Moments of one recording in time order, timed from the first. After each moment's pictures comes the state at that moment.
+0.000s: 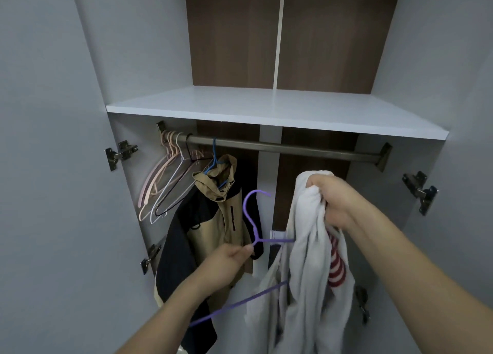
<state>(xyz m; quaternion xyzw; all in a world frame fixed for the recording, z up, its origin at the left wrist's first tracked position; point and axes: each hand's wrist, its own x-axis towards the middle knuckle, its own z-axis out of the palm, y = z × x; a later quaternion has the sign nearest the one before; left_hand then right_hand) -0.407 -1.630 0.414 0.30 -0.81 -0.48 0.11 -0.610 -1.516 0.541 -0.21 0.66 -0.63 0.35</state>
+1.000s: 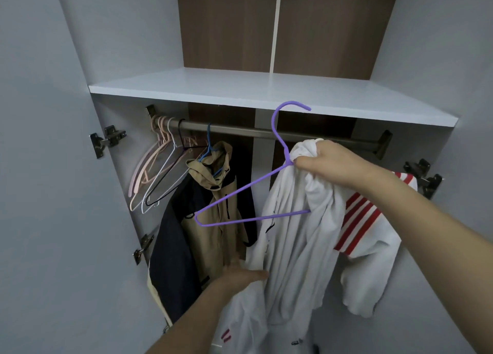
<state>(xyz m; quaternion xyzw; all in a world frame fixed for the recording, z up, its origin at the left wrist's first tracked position) -0.444 -1.634 0.320 0.40 -0.66 -0.64 0.03 -0.617 -1.526 0.579 -0.52 0.80 -0.30 0.08</state>
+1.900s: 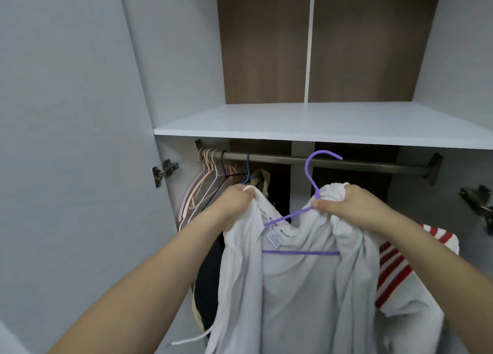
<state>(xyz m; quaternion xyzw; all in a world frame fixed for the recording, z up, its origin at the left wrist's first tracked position) -0.421 -1.718 0.530 0.41 -0.72 -0.51 0.23 -0.614 -1.535 0.543 -0.48 0.80 -0.33 0.12</state>
